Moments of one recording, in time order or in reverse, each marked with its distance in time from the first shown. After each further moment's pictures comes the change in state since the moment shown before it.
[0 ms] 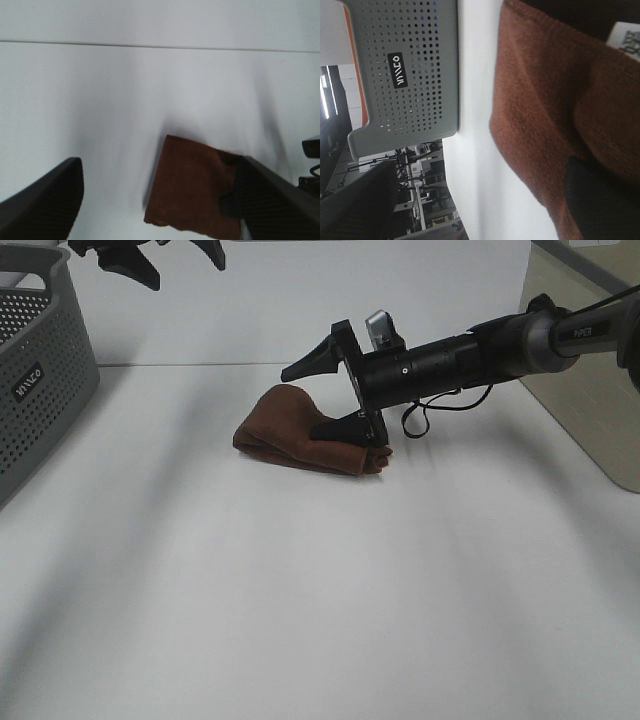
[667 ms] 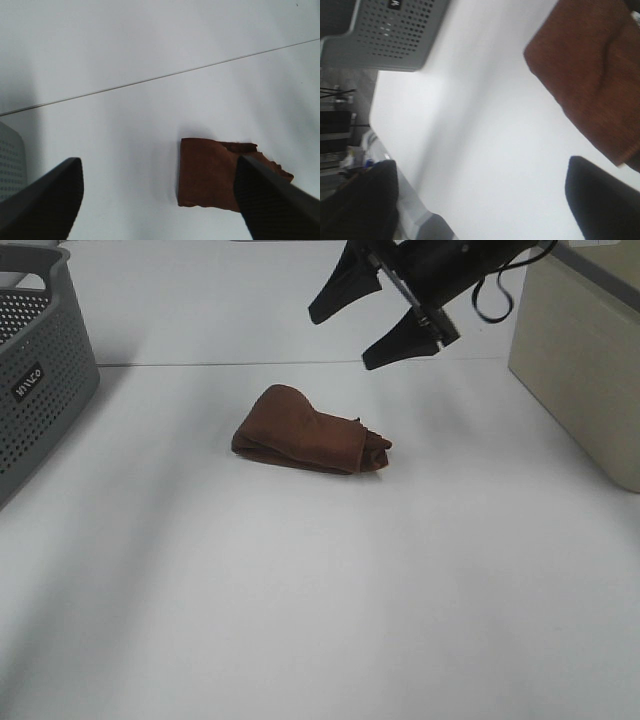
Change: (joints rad) left arm -0.032 -0.259 0.052 0.128 0.064 0.207; right arm 0.003 -0.416 0.000 -0.557 0.136 0.183
